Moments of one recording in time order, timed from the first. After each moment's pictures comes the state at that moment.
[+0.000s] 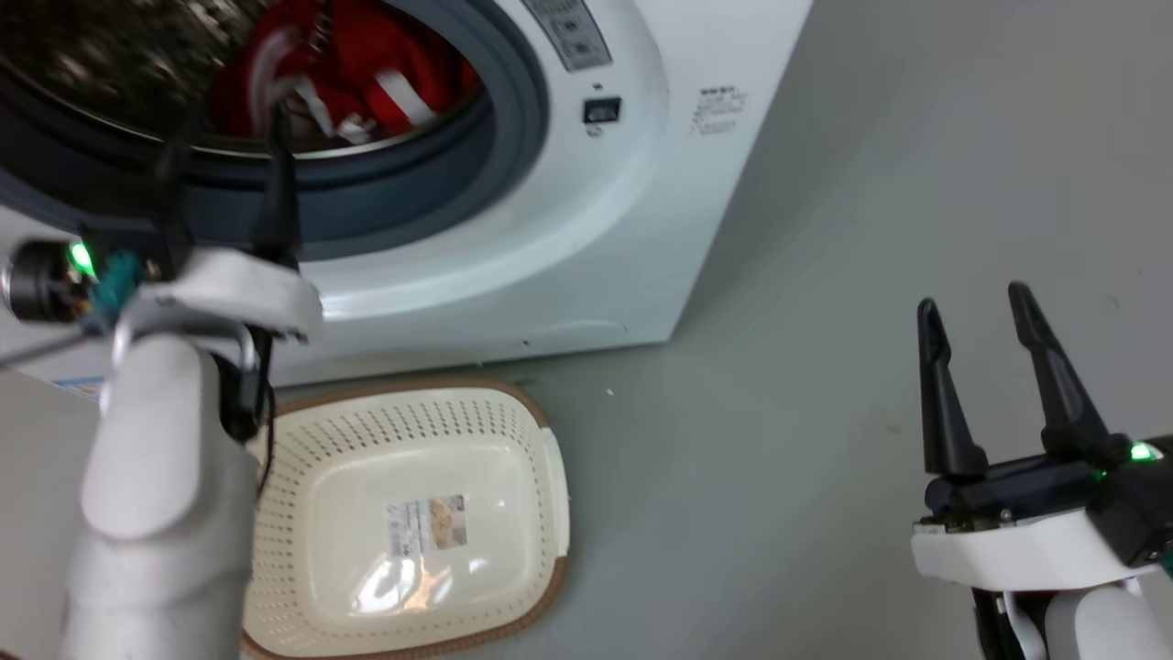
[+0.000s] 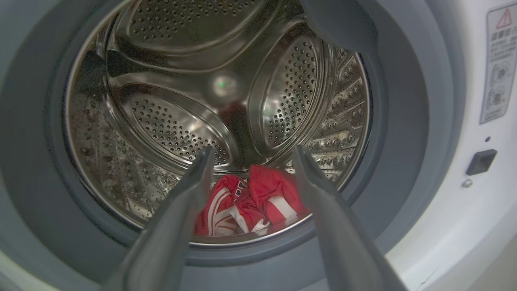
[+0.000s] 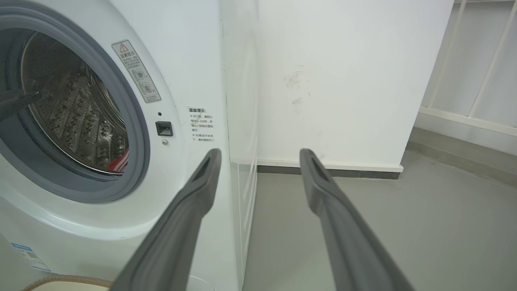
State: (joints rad) left arm -0.64 0.19 0.05 0.43 -0.05 -0.11 -0.26; right arm -0.08 -0.05 0.04 -0.15 0.06 0.13 -0.26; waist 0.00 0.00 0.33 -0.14
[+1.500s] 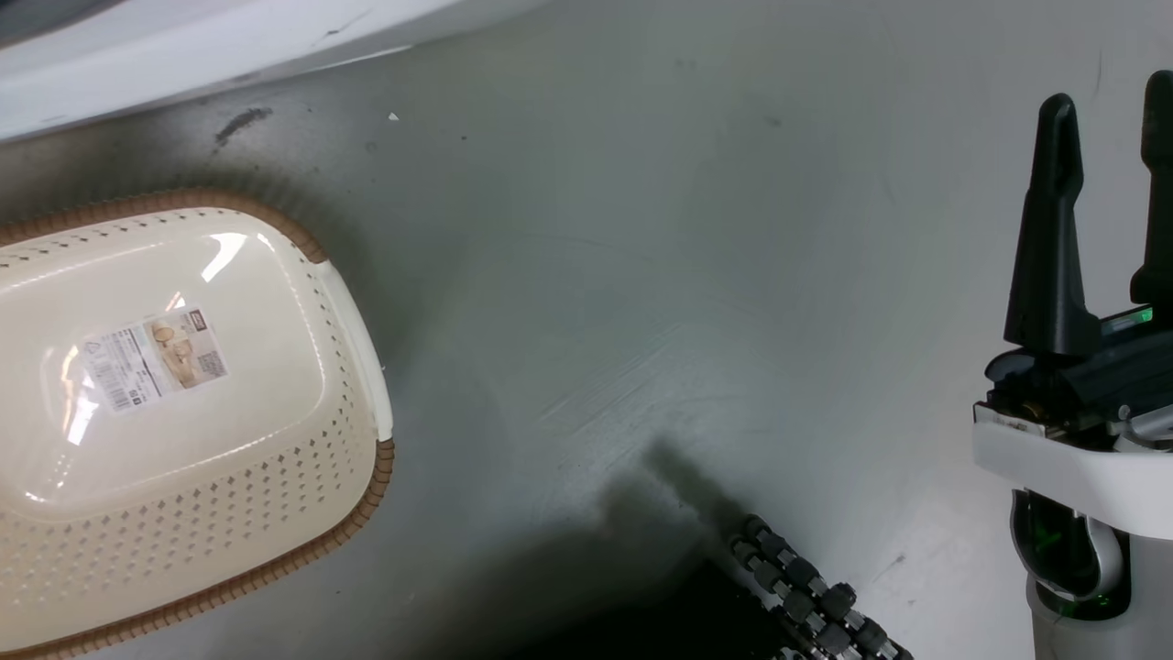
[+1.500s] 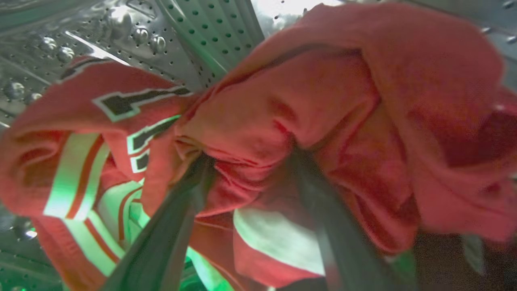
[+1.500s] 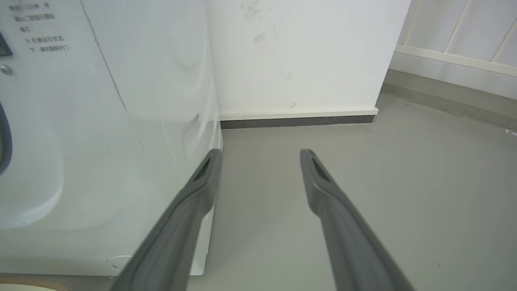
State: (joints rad) left arm -1.80 0.61 -0.60 0.85 -0.41 -0.13 0.92; right arm -0.30 -0.05 0.06 -0.34 0.28 0.13 -0.26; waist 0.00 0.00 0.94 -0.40
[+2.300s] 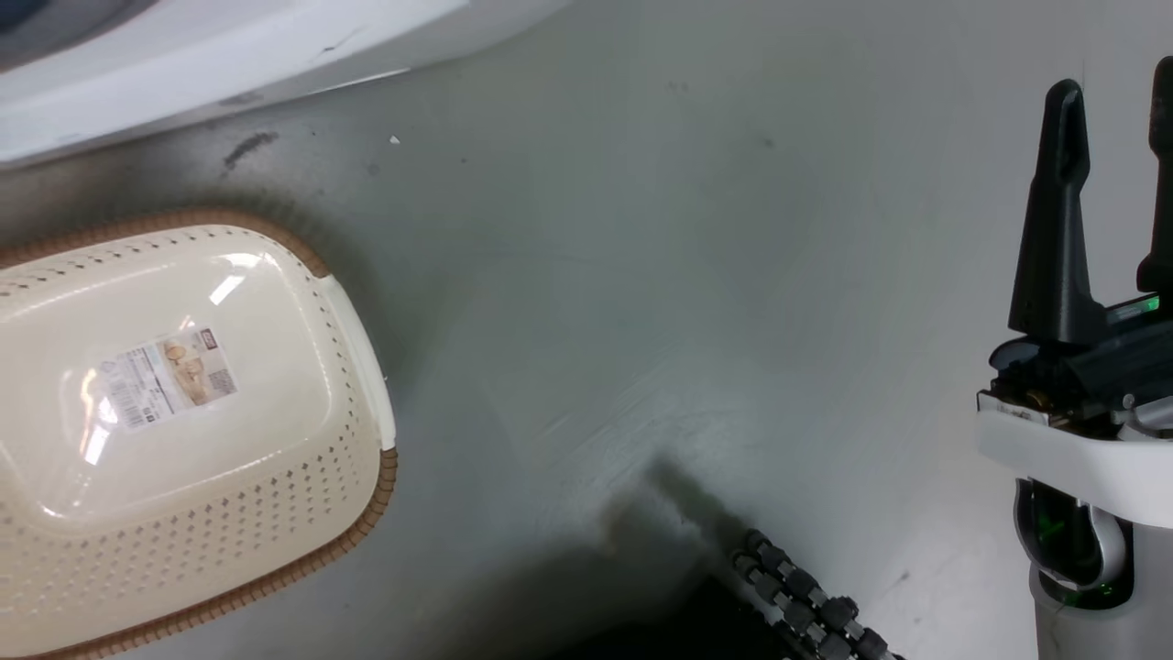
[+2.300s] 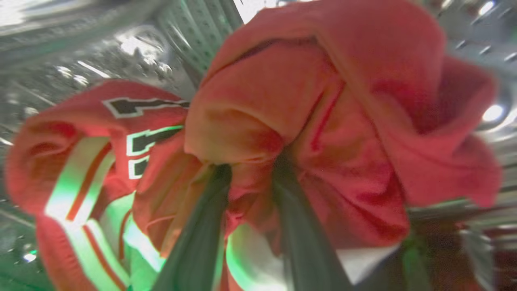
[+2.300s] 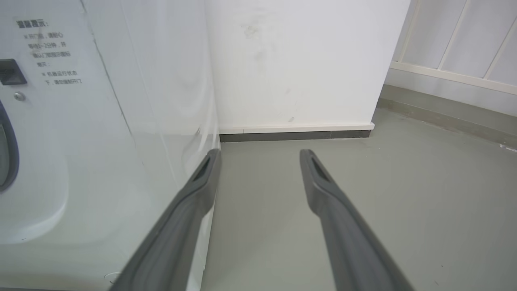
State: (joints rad) left arm -1.78 0.64 -0.76 0.94 -0.53 -0.13 0.66; right arm -0.32 -0.05 0.05 -0.33 0.28 0.13 -0.26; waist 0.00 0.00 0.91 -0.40
